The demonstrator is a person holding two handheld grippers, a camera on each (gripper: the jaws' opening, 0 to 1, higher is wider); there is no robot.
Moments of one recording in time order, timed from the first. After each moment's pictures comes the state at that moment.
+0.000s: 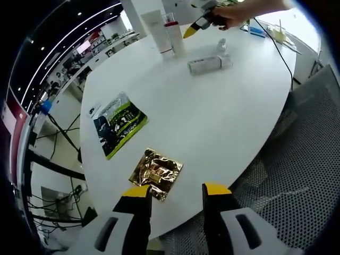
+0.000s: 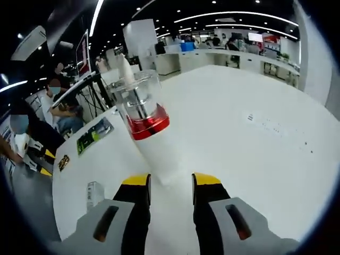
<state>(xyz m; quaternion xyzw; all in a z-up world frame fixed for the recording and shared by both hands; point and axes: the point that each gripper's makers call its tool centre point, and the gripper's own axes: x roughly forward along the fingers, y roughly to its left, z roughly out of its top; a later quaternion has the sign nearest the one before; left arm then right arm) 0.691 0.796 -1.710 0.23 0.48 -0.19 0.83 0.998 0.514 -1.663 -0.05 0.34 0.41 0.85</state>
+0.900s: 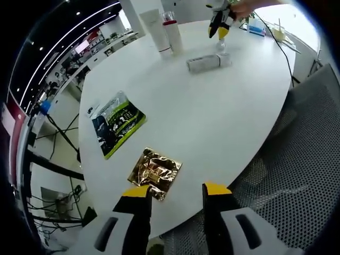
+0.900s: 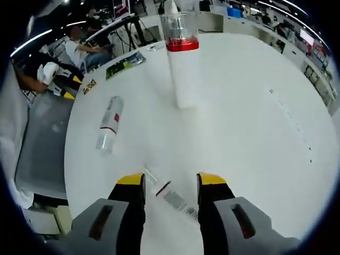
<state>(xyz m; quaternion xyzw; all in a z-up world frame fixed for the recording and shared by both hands) 0.690 0.795 -1.711 0.23 0.48 -0.20 0.82 0.931 0.434 -1.690 -0.26 0.45 0.52 0.68</state>
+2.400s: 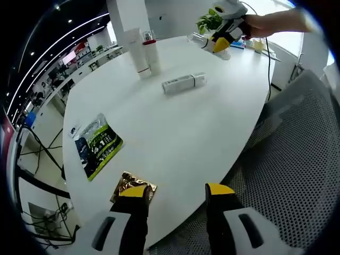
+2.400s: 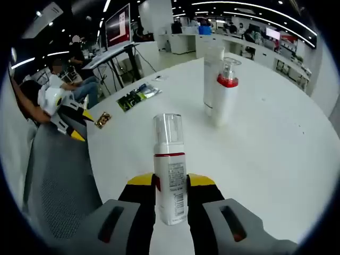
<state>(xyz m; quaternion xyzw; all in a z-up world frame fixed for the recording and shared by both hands) 0.687 0.753 -1.696 0.20 0.44 -0.29 0.83 0.813 0.505 -1.620 -0.10 0.37 0.44 0.81</state>
